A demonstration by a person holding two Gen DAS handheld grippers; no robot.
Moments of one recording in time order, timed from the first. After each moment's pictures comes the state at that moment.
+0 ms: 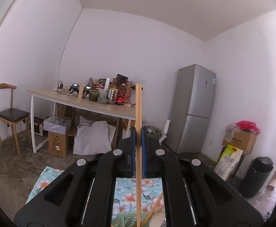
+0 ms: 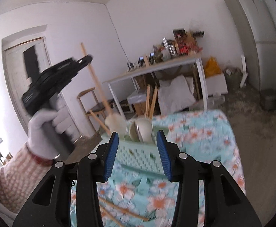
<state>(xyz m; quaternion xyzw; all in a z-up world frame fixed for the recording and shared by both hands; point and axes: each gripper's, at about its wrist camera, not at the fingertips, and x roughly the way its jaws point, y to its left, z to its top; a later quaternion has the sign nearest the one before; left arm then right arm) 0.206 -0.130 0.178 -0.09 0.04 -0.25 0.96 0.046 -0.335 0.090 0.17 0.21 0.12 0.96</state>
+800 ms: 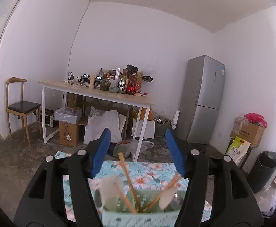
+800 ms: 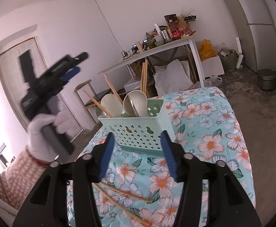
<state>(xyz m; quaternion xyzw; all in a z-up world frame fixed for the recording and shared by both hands) 0.175 -0.099 0.153 -0.08 0.08 -0.22 0.97 0.037 -0.330 0.067 0.19 0.25 0.11 0.94</state>
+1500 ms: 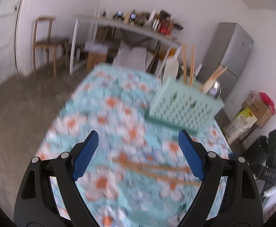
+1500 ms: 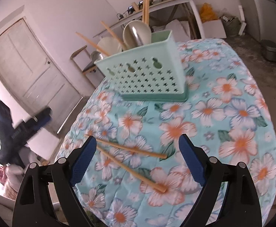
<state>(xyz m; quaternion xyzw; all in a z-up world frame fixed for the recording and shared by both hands) 0.090 0.020 0.017 -0.12 0.33 -0.16 0.92 0.040 -0.290 0.005 0.20 0.38 0.13 0.89</state>
